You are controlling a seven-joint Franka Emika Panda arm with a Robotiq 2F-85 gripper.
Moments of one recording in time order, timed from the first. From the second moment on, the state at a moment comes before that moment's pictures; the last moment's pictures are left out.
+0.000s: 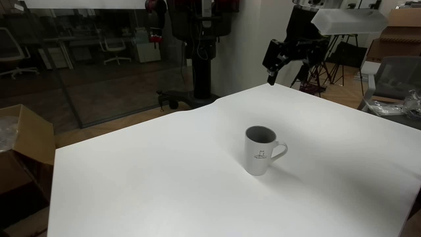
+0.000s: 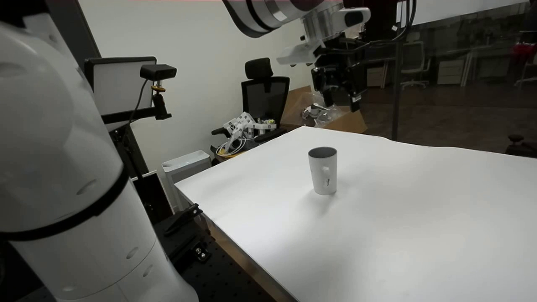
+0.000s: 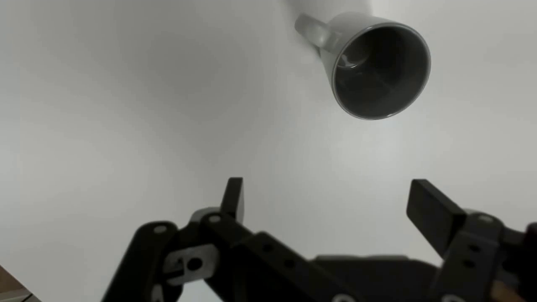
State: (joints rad) arm -0.10 -0.09 0.08 -2.46 -0.09 2.60 0.38
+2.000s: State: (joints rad) arm -0.01 0.37 0.00 -2.22 0.11 2.57 0.12
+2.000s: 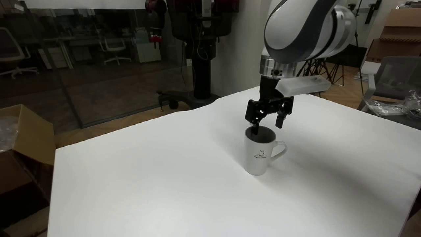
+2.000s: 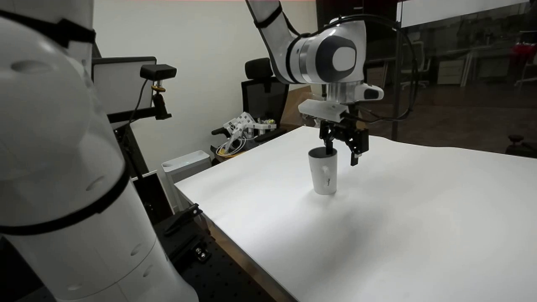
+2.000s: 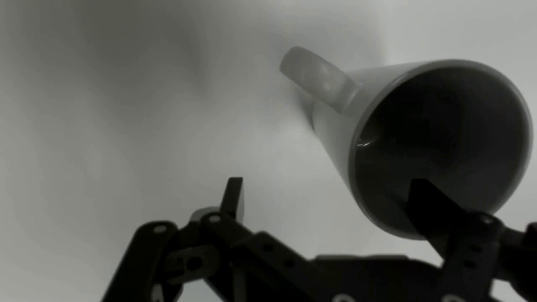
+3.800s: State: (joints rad) arm 0.03 0.44 0.02 -2.11 0.10 2.50 0.14
